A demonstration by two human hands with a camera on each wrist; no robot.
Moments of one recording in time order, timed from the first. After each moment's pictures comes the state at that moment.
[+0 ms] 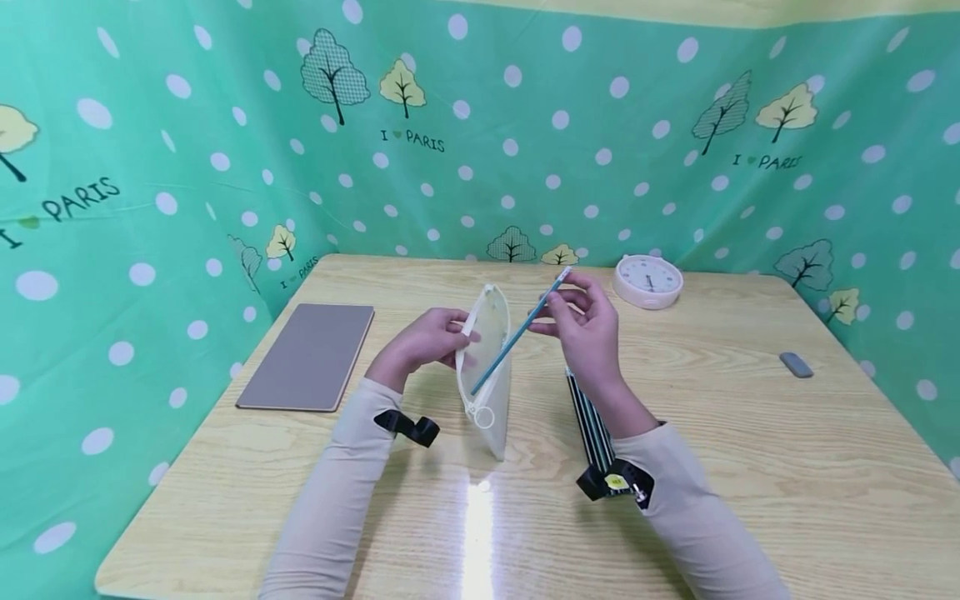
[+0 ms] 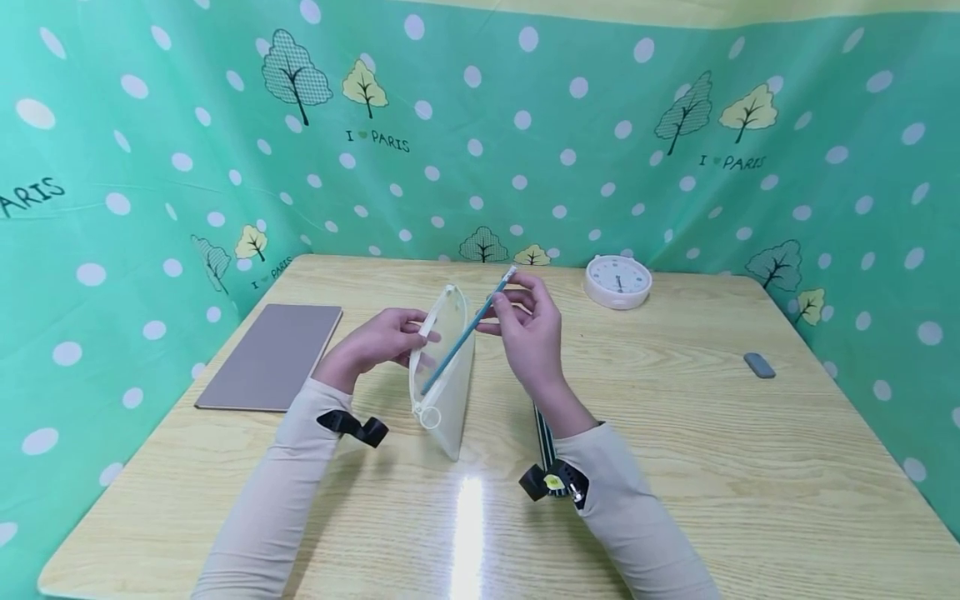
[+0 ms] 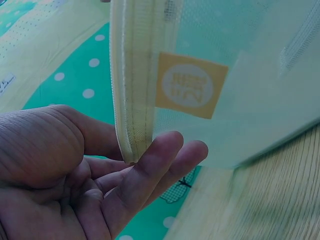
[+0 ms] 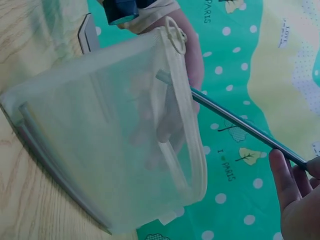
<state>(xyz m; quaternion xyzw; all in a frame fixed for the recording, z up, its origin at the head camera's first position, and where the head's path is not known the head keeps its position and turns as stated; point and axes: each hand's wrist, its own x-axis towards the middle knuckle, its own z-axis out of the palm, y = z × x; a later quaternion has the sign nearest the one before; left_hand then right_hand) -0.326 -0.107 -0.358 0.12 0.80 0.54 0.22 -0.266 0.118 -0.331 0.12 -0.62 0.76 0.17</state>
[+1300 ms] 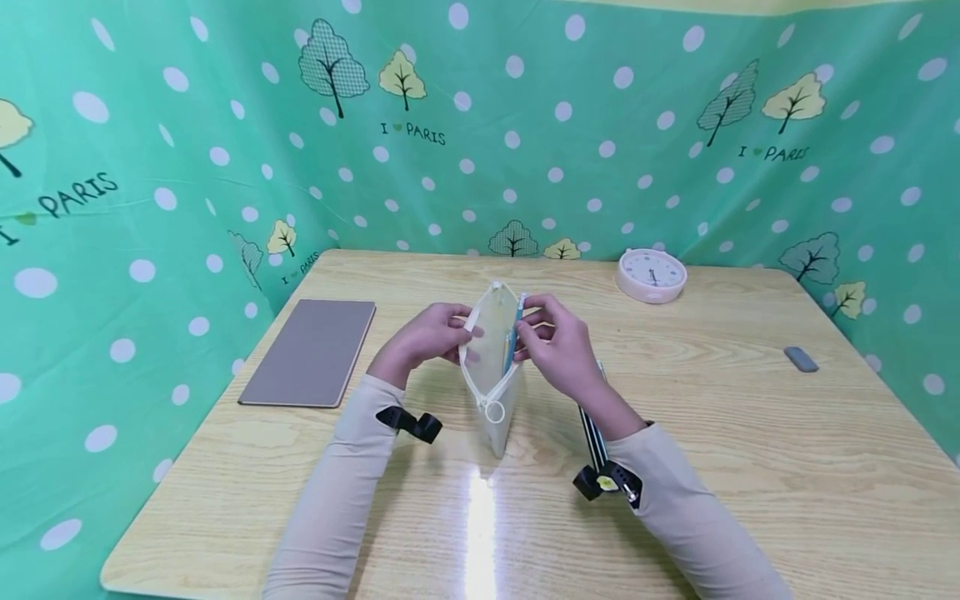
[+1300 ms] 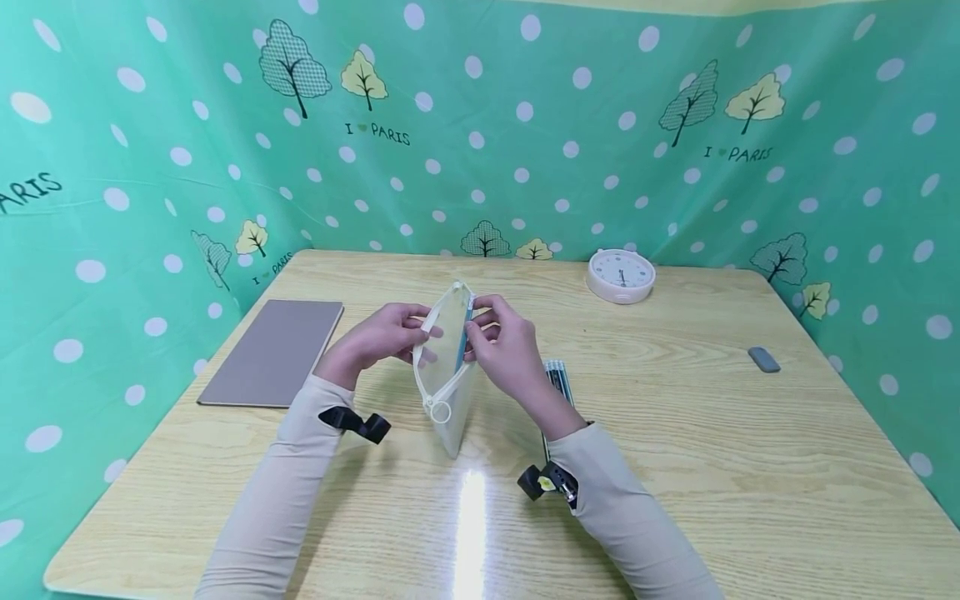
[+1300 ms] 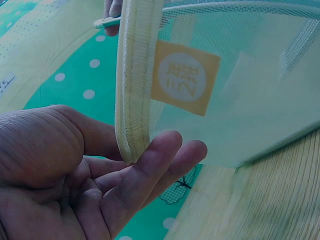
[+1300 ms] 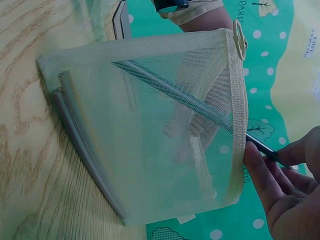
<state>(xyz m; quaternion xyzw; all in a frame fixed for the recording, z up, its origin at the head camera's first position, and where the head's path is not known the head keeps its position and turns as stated) -0.326 -0.106 -0.356 0.12 0.80 0.55 0.22 -0.266 0.106 -0.350 0.17 -0.76 0.62 0.09</state>
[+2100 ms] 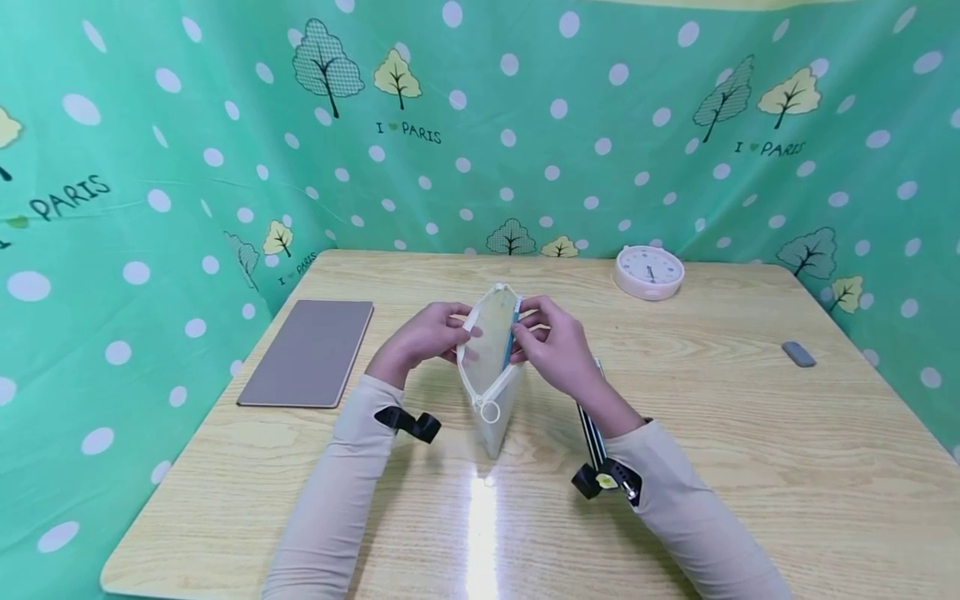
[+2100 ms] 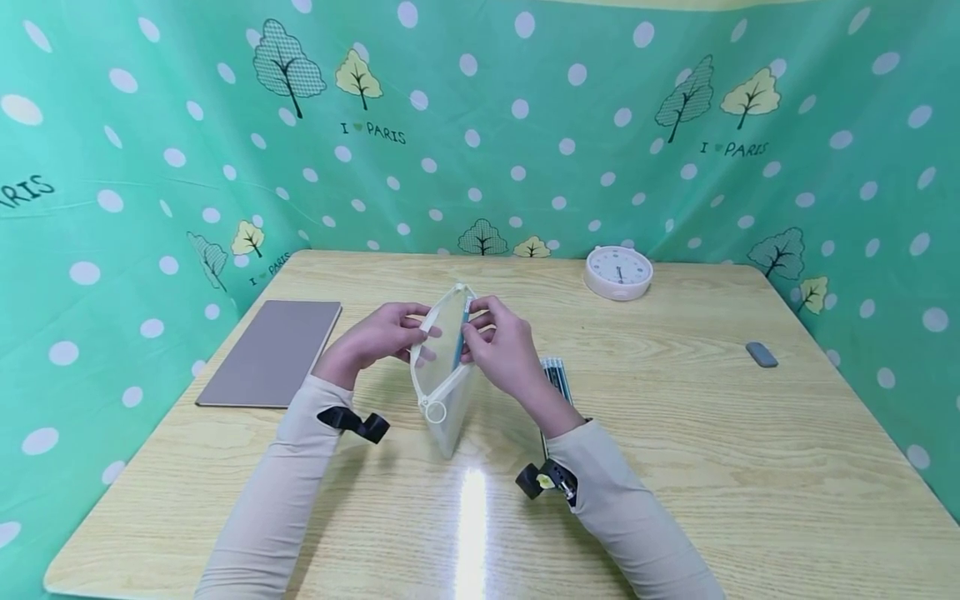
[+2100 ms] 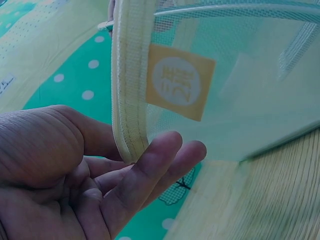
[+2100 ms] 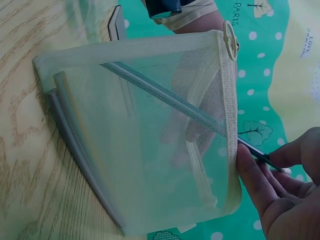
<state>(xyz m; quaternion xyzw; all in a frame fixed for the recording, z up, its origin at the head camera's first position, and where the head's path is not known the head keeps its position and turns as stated) -0.328 -0.105 -0.358 0.12 0.80 0.55 0.22 -0.267 0.107 -0.348 0.14 -0.78 0.61 0.04</state>
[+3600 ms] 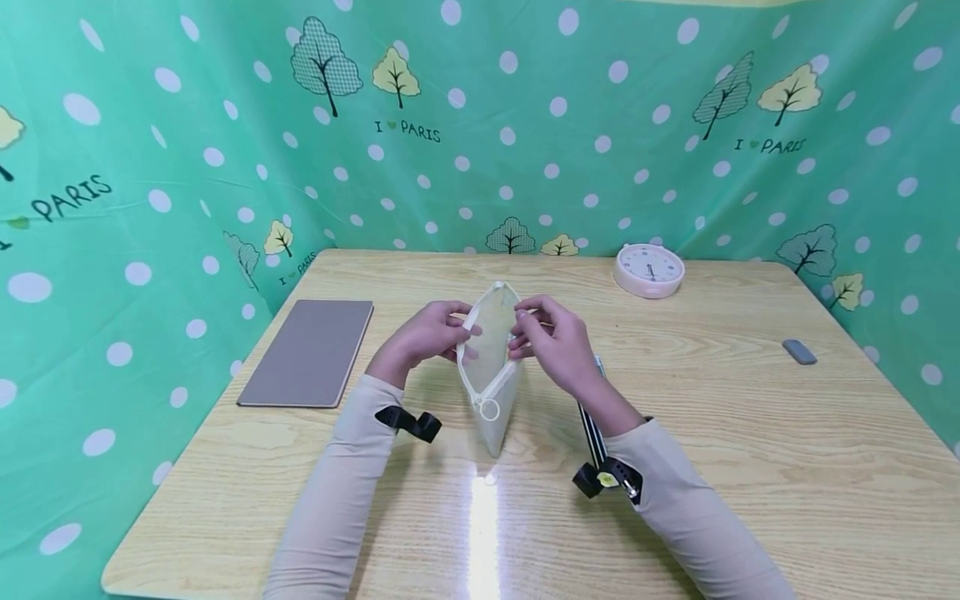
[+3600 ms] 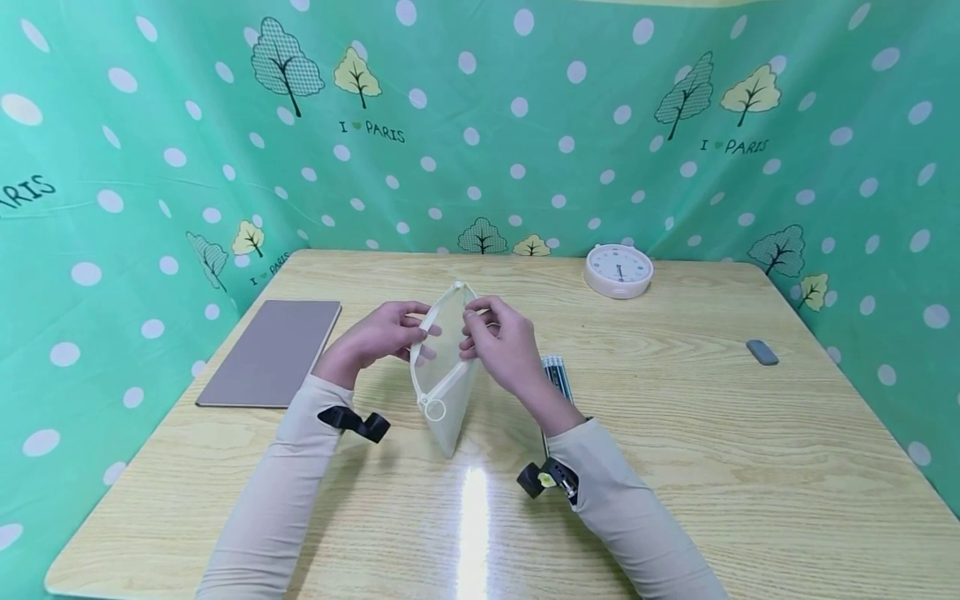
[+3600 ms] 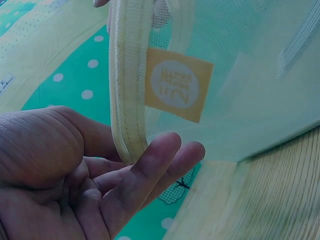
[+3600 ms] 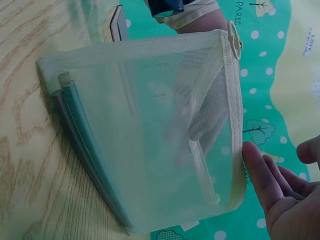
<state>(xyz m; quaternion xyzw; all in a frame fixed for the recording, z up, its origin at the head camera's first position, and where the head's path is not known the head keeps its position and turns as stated) -0.327 -0.105 -0.358 0.12 0.79 0.55 0.22 -0.267 0.108 -0.347 0.11 -0.75 0.65 0.04</state>
